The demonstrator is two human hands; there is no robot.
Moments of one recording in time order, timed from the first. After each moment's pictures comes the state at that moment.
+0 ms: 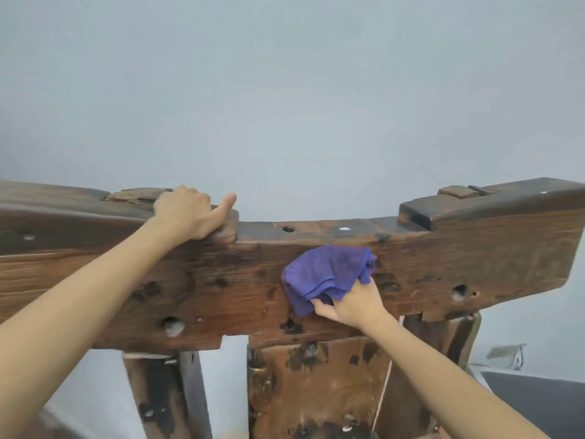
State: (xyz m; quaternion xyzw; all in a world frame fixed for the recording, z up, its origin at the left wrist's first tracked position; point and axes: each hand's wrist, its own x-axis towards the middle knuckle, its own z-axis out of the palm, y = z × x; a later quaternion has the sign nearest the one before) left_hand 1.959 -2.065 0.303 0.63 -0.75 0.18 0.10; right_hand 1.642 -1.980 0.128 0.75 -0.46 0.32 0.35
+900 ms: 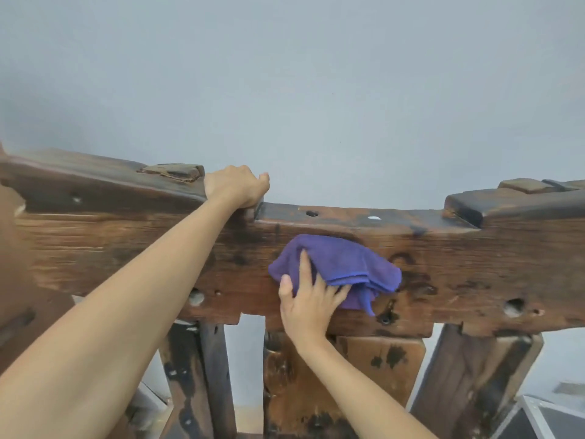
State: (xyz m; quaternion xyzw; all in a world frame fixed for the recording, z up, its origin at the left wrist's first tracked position) left_hand 1.911 -2.075 0.300 0.71 -0.68 0.12 0.14; right_hand 1.780 -1.985 0.087 0.60 -0.63 0.46 0.20
